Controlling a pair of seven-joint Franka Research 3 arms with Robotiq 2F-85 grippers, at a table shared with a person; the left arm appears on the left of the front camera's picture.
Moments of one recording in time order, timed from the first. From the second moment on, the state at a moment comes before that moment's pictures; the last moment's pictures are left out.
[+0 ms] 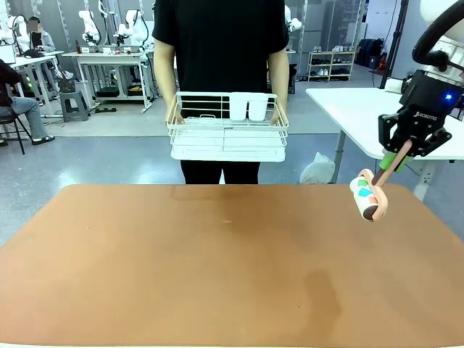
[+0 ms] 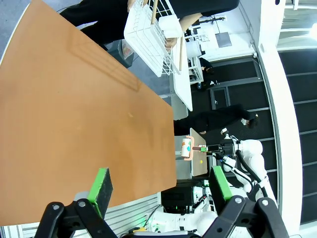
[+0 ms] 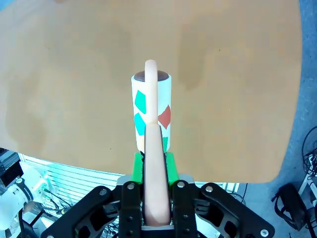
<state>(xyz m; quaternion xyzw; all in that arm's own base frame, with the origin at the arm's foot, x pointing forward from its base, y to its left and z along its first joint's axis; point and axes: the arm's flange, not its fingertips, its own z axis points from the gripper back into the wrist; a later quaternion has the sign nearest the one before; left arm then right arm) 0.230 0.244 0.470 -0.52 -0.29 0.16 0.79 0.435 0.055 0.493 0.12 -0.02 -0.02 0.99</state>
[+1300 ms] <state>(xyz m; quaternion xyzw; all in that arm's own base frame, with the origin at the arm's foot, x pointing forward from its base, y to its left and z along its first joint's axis) 0.230 0.244 0.470 -0.52 -0.29 0.16 0.79 0.435 0.055 0.493 0.12 -0.02 -0.02 0.99</state>
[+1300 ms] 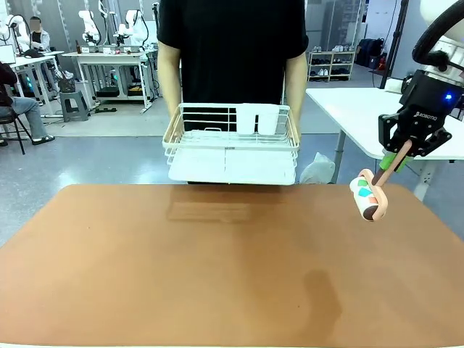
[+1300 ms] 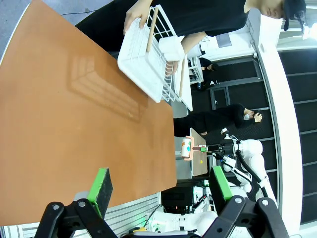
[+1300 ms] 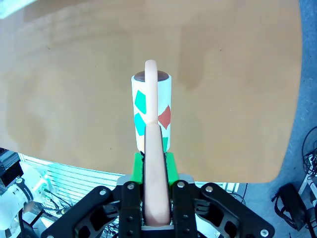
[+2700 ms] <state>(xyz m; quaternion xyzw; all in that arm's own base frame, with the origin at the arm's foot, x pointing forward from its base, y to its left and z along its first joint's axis) 0.230 0.244 0.470 -0.52 -0.29 0.16 0.79 0.435 0.055 0.493 0.12 -0.02 -0.02 0.99</state>
